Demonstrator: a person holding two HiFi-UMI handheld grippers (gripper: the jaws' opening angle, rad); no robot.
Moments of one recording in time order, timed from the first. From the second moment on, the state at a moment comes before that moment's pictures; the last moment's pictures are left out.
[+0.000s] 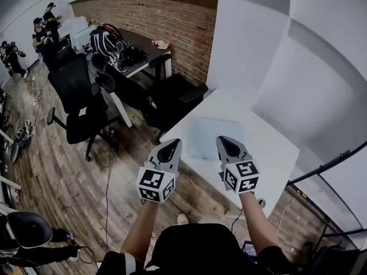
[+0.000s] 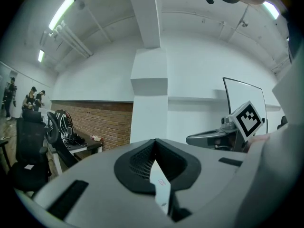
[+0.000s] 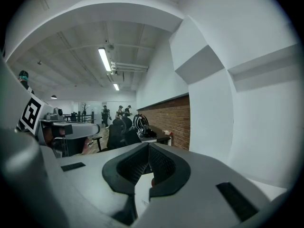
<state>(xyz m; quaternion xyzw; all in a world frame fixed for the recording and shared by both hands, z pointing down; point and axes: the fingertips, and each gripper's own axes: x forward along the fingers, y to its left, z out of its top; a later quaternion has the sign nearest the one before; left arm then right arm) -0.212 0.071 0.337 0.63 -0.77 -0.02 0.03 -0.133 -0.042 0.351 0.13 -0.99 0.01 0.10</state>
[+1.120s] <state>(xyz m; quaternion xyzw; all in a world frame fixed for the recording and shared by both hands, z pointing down) -0.230 -0.019 0.444 0.61 -0.78 0.00 0.11 -0.154 -0.121 0.453 0.04 -0.98 0.04 0.19</state>
